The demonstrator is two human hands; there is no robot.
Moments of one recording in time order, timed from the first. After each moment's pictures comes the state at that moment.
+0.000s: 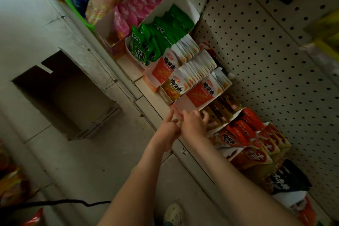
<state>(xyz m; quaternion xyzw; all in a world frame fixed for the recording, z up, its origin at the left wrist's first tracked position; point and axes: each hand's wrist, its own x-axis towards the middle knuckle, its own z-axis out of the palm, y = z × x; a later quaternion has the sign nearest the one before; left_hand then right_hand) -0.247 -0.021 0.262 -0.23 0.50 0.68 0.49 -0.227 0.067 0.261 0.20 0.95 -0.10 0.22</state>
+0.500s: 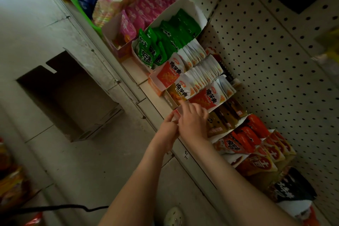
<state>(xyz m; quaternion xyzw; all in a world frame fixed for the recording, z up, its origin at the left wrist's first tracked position) -0.259 -0.028 0.257 -0.24 0.48 0.71 0.46 -0.241 0.053 0.267 0.17 0.97 -0.13 0.10</state>
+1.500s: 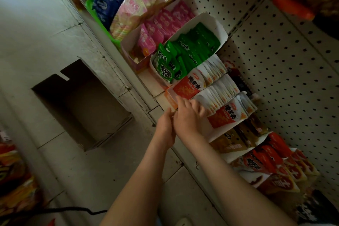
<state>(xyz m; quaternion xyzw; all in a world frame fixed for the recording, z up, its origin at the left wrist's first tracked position) -0.327 -0.063 0.247 -0.32 0.42 0.74 0.40 -0.317 0.001 0.266 0.18 0.97 -0.10 0.09</state>
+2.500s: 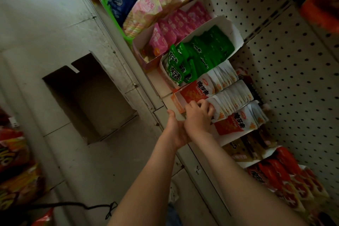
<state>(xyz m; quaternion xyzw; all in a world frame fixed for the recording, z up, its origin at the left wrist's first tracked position) -0.335 -0.053 0.232 -0.38 0.24 0.73 0.52 -0.334 0.021 0.248 0.12 0.98 -0.05 0.15</state>
